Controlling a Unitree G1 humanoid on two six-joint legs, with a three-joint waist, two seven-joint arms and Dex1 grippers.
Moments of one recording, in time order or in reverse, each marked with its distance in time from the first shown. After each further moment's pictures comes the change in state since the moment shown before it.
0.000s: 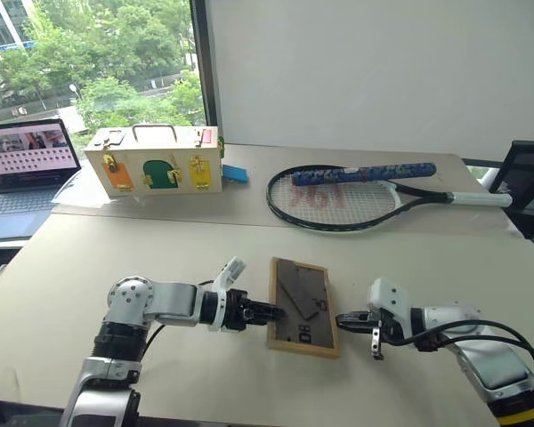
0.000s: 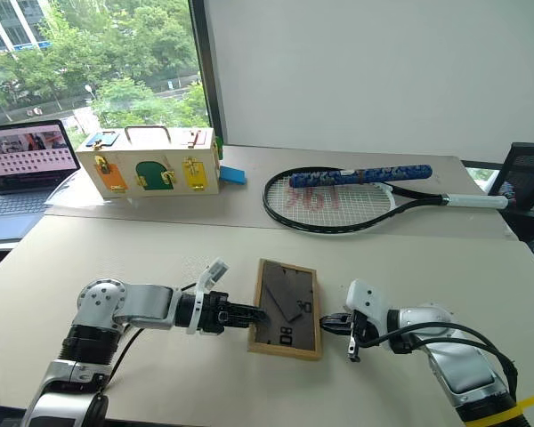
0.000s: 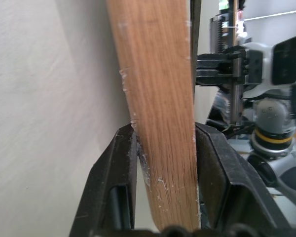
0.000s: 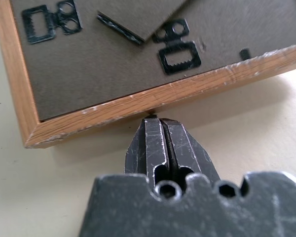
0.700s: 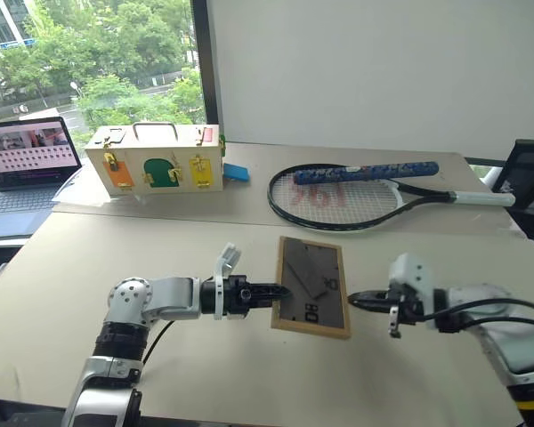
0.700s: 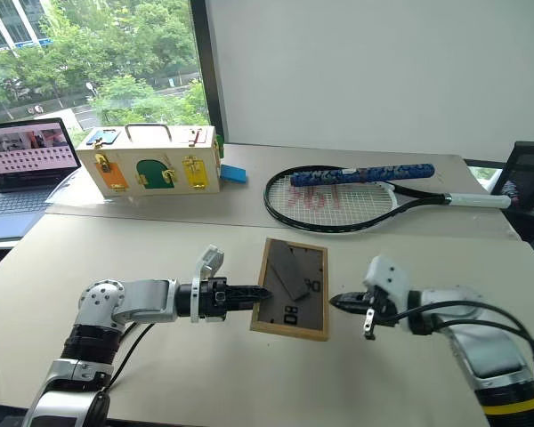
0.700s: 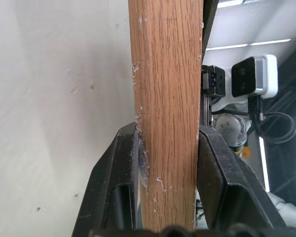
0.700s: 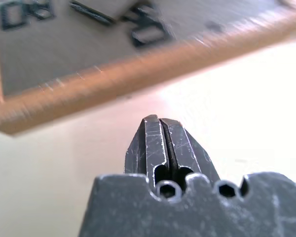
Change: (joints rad) left arm -0.007 -0.004 0.044 0.045 -0.198 -0.150 -0.047; right arm -0.073 -0.119 -0.220 -0.009 0.160 0.135 0.037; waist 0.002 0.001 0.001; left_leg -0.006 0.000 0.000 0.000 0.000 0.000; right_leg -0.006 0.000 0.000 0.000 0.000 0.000
